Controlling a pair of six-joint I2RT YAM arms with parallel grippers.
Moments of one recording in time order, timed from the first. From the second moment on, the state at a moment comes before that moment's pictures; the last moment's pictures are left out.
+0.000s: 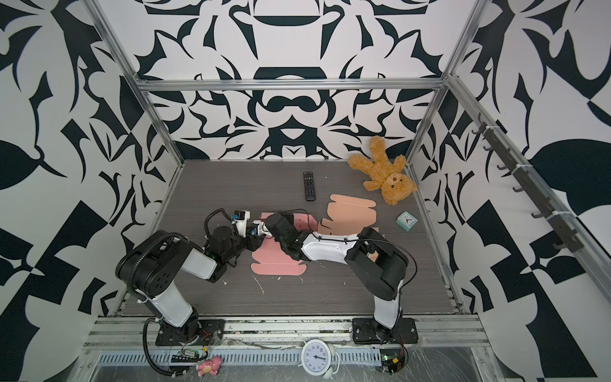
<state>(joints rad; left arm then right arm) -0.46 1.72 0.33 1.09 0.26 -0.39 0.95 1.83 1.08 0.15 0.53 -0.98</state>
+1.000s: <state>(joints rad) -0.54 1.70 0.31 1.11 0.01 -0.29 1.02 1.71 1.04 -0.02 0.43 -0.75</state>
